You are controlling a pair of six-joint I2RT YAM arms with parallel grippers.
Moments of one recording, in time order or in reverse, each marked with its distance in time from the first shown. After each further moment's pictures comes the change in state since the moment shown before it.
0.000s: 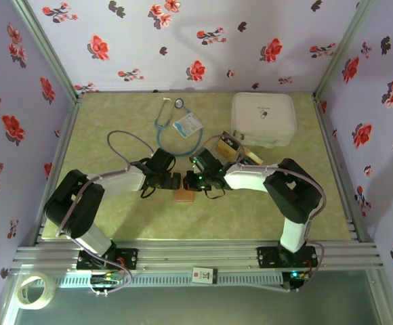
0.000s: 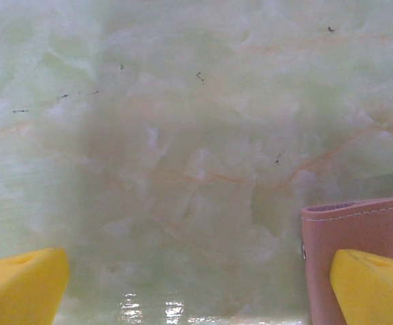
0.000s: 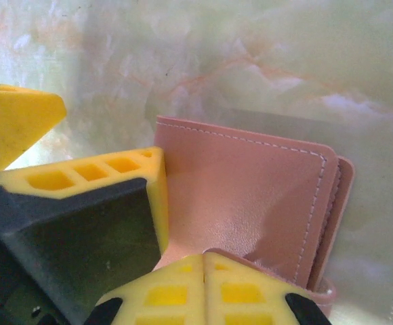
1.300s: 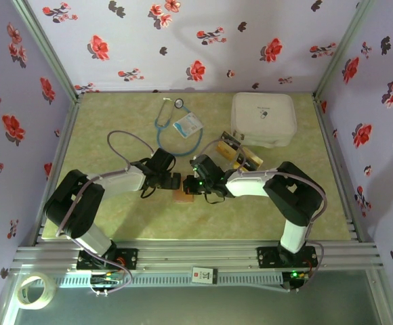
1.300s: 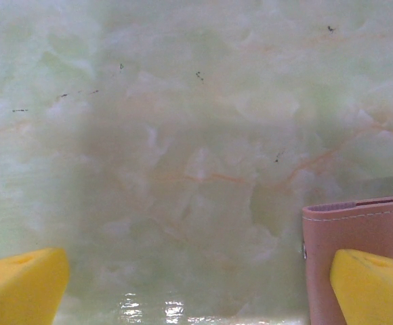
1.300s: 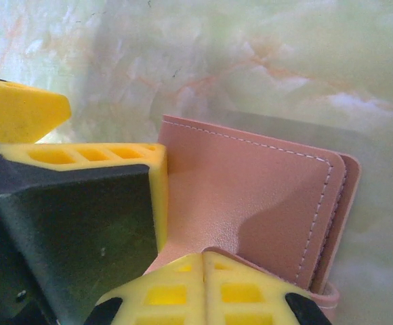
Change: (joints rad) left arm 0.000 0.000 0.000 0.000 0.000 0.000; right arm 0.039 -0.025 -0.102 0.148 0.078 -0.003
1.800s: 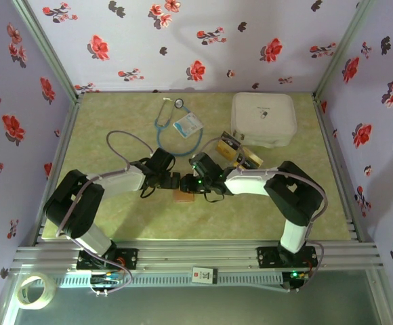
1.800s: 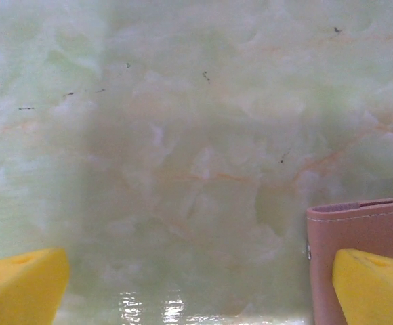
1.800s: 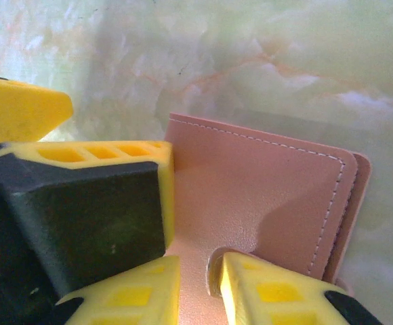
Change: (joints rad) left arm 0.000 -0.001 0.000 -0.003 0.000 -0.014; right arm -0.009 -0.002 0.053 -0.093 -0.005 -0.002
